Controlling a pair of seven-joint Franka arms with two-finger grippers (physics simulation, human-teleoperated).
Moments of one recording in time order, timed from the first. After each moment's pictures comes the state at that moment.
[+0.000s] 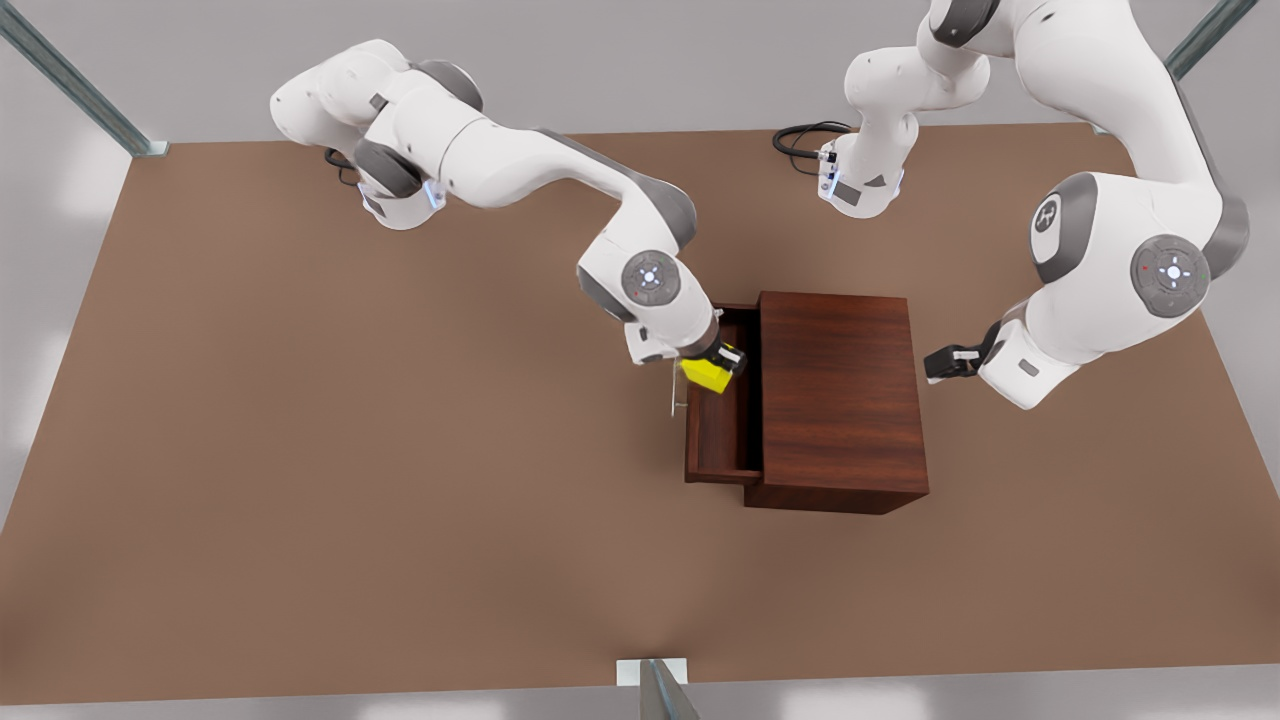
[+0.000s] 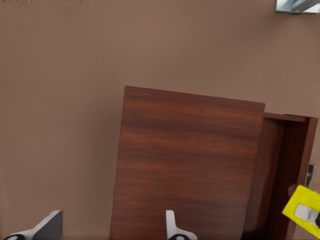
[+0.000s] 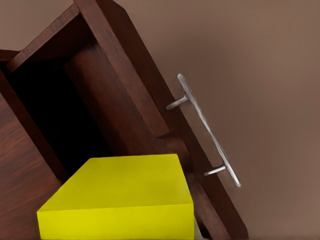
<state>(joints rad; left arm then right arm) 0.03 0.31 -0.20 -1.31 -0.01 1.50 -0.19 0.69 0.91 0.29 -0.85 0.05 1.95 1.43</state>
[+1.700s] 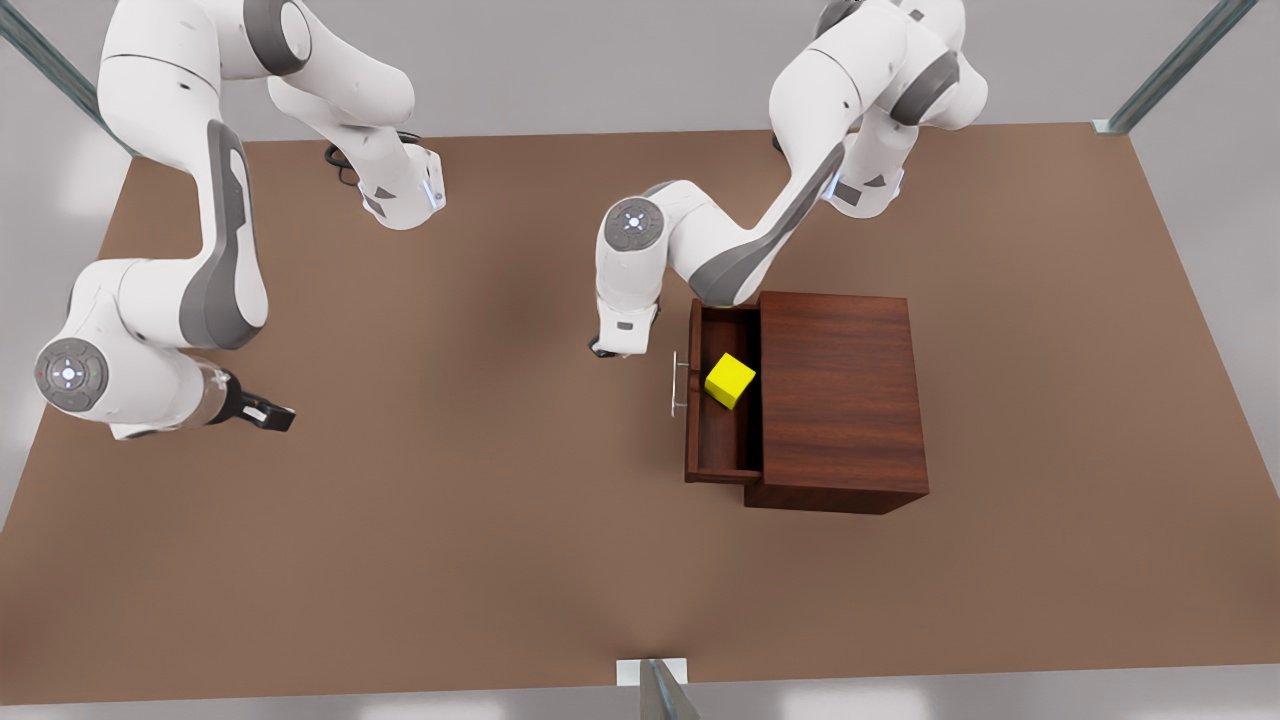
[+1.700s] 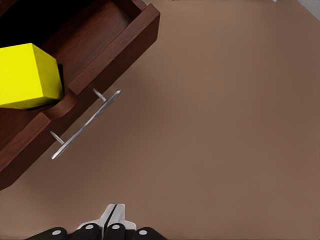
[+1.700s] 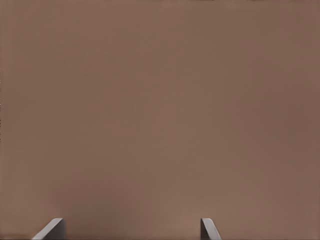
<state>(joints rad) -0.68 0.61 -0.21 -1.27 0.12 1.94 -1.61 -0.14 0.33 0.13 -1.48 -0.07 1.57 0.43</state>
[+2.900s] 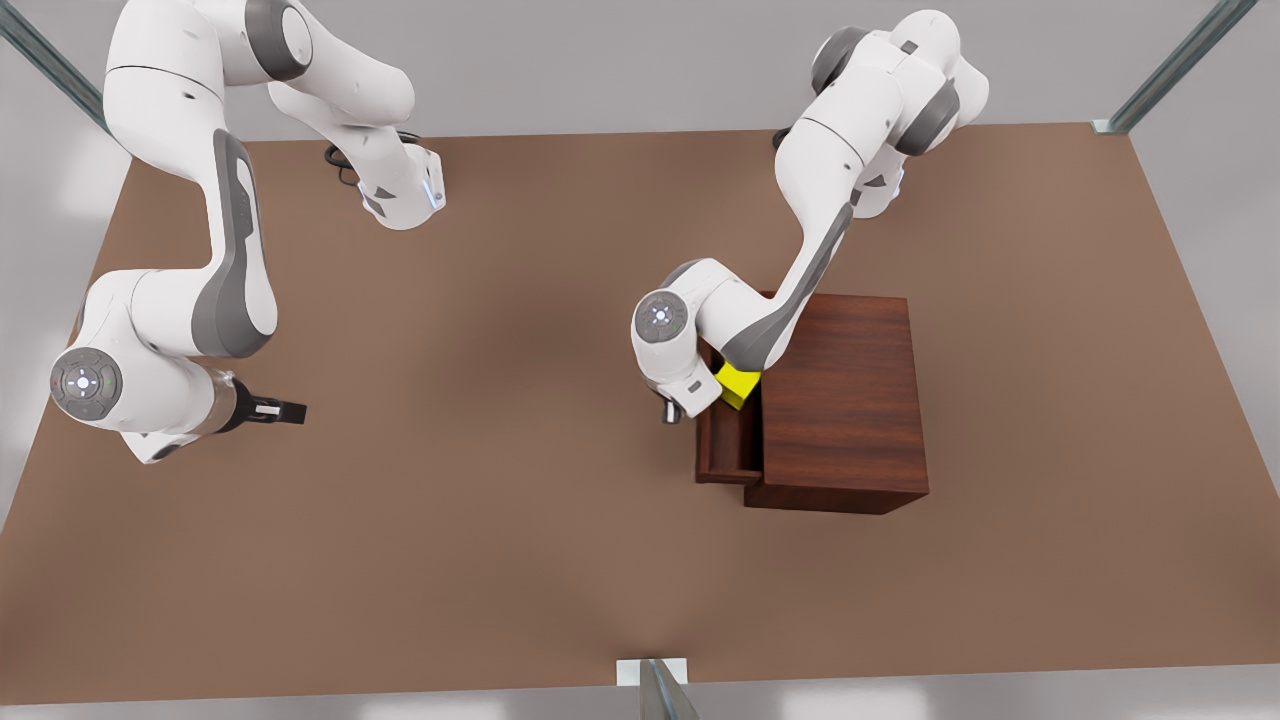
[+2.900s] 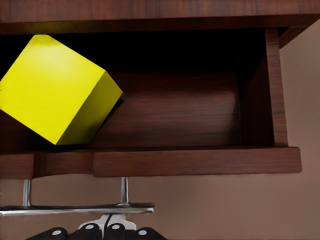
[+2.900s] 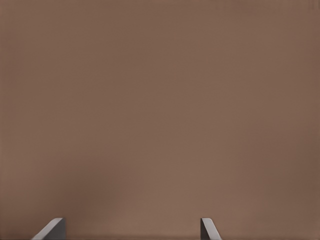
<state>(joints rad) -0.61 0.71 -0.16 -1.32 0.20 1.94 -2.27 -0.14 0.35 0.14 -1.48 -0.07 1.60 0.13</state>
